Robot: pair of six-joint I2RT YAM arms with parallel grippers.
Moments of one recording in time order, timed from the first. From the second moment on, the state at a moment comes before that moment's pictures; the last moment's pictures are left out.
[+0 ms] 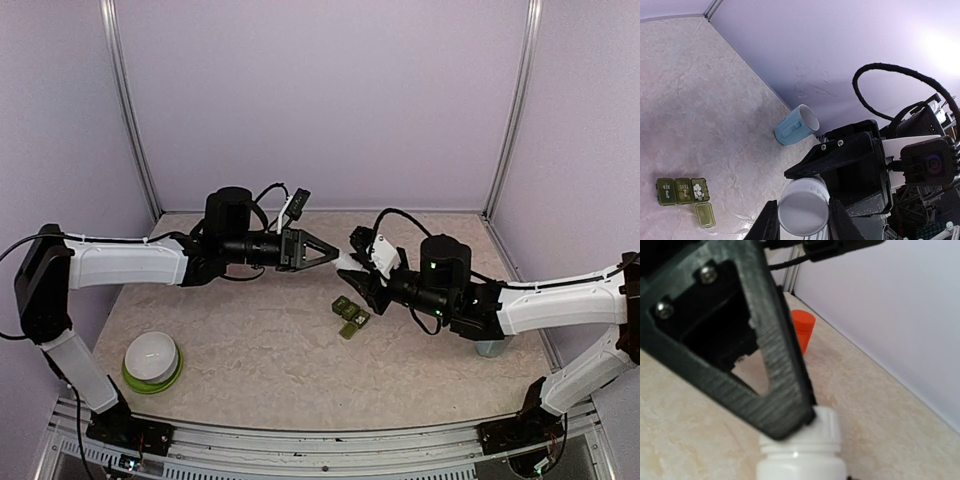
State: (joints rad) left arm -0.75 1.66 1.10 0.35 0.71 -0.66; right arm 0.98 1.39 0.75 0.49 0.08 -0.26
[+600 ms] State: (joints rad) left arm -0.75 1.66 1.03 0.54 0.79 -0.63; right arm 0.87 1.36 0.74 0.48 -0.25 0.06
